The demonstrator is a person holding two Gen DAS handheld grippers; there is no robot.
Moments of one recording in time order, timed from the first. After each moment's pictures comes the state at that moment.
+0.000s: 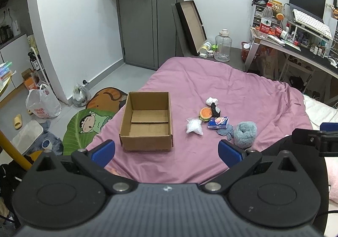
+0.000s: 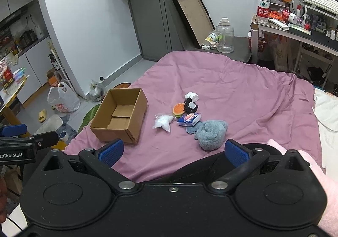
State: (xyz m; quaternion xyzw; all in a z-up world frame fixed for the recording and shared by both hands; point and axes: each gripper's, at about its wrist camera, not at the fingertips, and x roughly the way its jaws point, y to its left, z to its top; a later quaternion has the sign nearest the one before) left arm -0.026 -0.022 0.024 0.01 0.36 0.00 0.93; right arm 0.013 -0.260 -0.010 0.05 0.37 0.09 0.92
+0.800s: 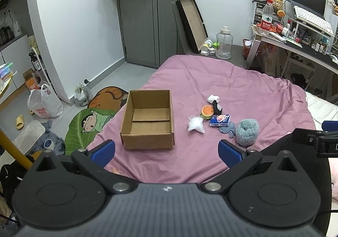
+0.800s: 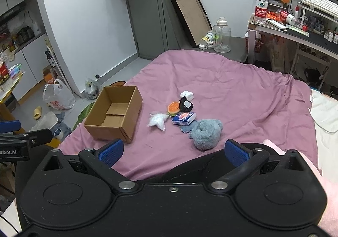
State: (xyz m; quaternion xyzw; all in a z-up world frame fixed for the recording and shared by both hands) left arm -0.025 -0.028 0.017 0.01 0.36 0.01 0.93; right arm 0.013 -0.259 -0.018 0.04 0.37 0.08 0.93
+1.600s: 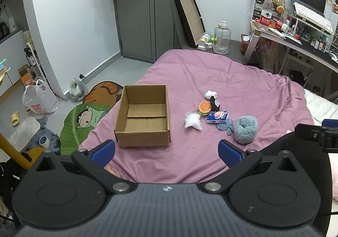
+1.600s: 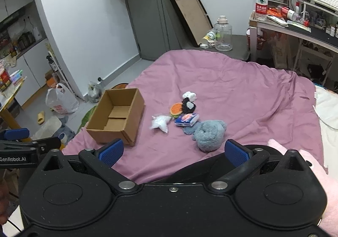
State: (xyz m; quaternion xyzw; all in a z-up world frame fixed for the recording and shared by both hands) left arm -0.009 -0.034 0.002 0.01 0.38 0.00 0.92; right arm 0.025 -0.270 -0.022 0.06 0.37 0.09 0.92
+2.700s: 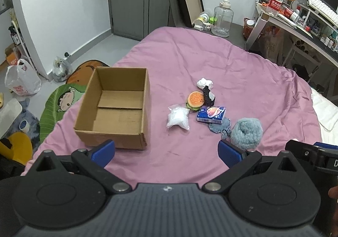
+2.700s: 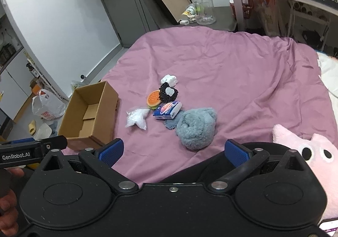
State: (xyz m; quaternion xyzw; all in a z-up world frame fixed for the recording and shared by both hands) left arm 0.094 -0.067 -0.065 -0.03 0.44 -0.01 0.90; right arm 0.104 -0.303 -0.098 0.12 0.42 0.06 0.90
